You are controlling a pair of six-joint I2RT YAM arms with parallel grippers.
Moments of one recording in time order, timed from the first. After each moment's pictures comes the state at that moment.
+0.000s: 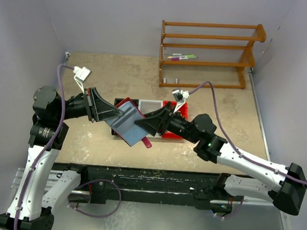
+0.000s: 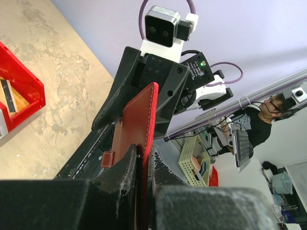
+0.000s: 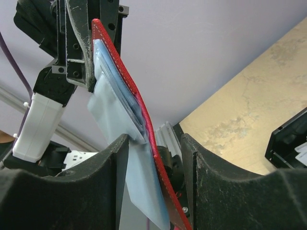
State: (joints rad) left arm -0.12 0.75 1.02 -0.18 1.12 -0.99; right arm 0.99 1.09 0.79 0.49 -0.18 0.76
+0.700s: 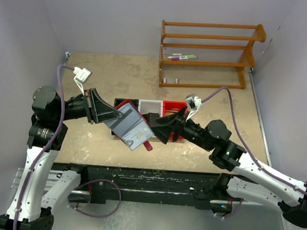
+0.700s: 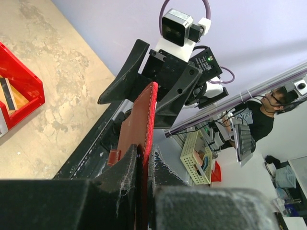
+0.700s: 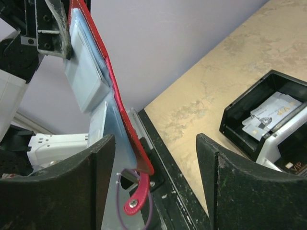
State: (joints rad) left arm -0.12 0.75 1.04 -0.22 1.13 -0.95; right arm 0.99 0.87 0.76 0.20 -0.10 0.59
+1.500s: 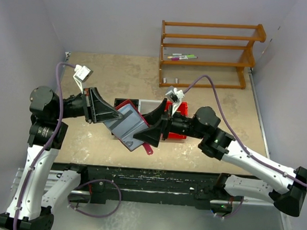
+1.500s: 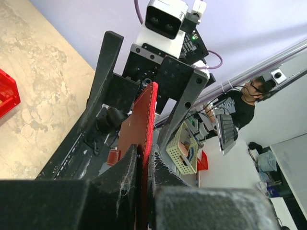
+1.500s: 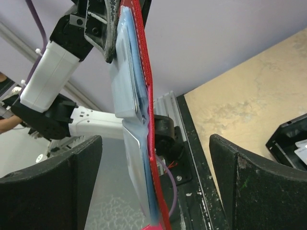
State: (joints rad) left arm -0.12 0.77 1.05 -0.09 1.20 -1.08; right arm 0.99 1.05 0.95 0.21 -0.40 0.58
